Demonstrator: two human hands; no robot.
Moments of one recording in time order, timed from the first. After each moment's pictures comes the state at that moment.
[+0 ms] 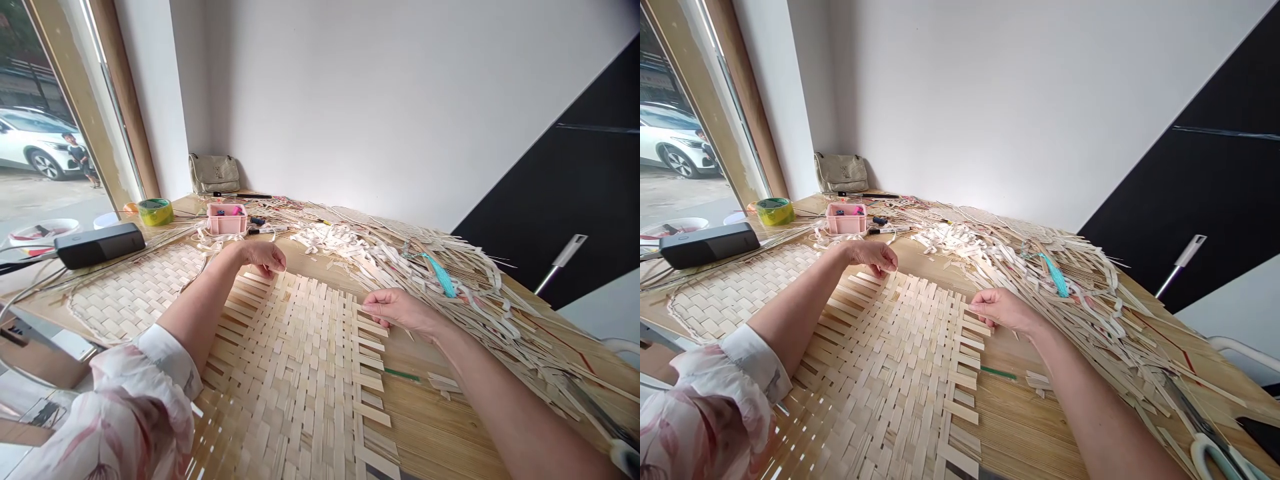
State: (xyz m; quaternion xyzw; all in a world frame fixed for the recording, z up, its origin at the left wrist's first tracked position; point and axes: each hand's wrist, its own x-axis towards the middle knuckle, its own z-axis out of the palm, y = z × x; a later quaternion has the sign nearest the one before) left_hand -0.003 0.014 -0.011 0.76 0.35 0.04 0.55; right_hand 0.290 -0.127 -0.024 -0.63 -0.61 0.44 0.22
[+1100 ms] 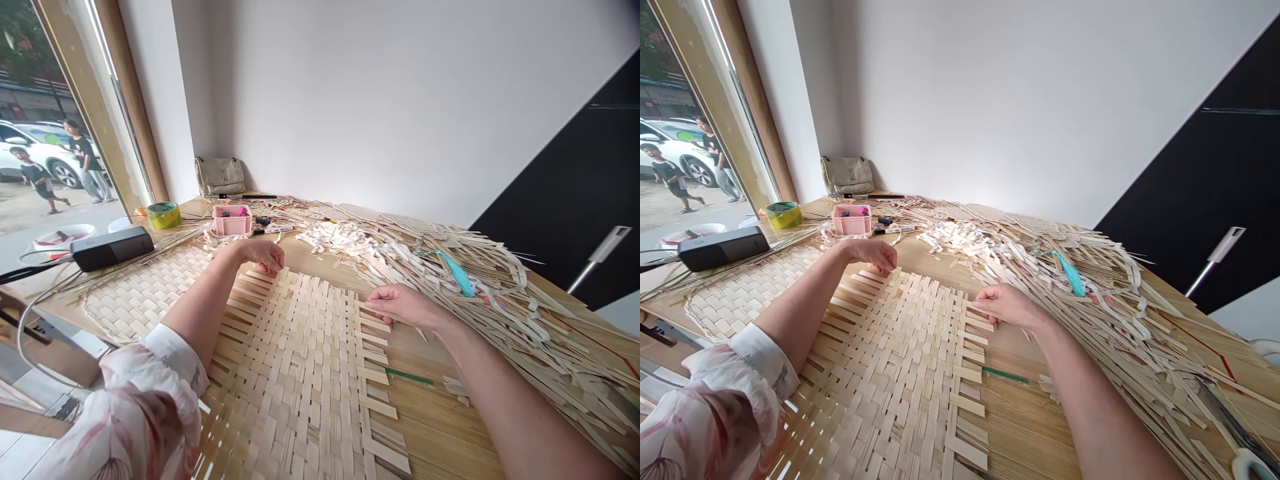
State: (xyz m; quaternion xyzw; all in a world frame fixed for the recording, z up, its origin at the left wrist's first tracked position) left_hand -0.014 0.018 -0.010 0.77 0.37 0.04 0.53; right_hand 0.292 -0.113 -0.035 -0.62 -0.62 0.42 0.22
